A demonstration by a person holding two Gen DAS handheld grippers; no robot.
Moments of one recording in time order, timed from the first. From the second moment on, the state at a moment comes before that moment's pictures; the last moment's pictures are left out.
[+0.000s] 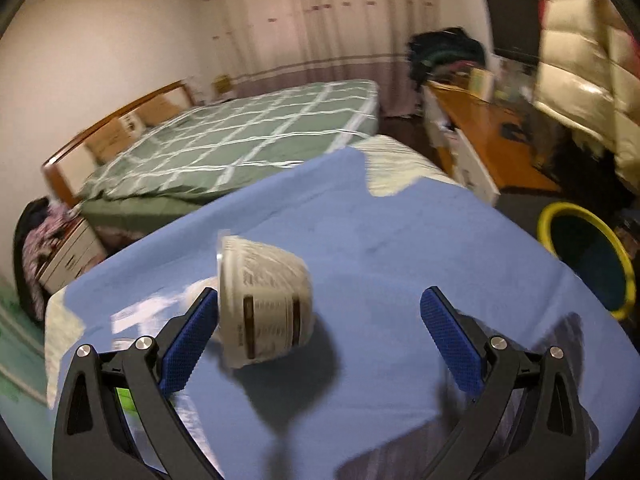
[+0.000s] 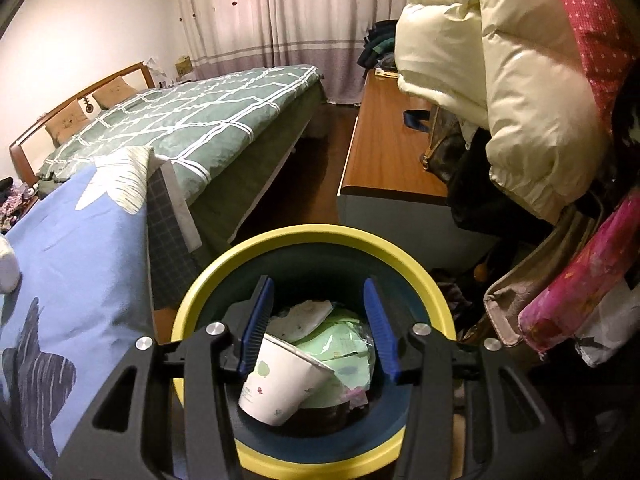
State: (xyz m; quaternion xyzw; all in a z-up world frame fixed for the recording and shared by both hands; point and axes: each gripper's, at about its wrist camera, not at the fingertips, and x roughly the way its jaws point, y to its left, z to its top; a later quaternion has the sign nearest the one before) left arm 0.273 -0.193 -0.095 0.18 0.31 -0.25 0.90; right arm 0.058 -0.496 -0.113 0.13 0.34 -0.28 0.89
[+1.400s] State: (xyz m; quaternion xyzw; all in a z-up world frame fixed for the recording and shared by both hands) left arm 0.284 -0.121 -0.111 0.05 0.44 -0.17 0.88; right arm 0.072 -0.469 -0.122 0.14 0.35 -0.24 0.89
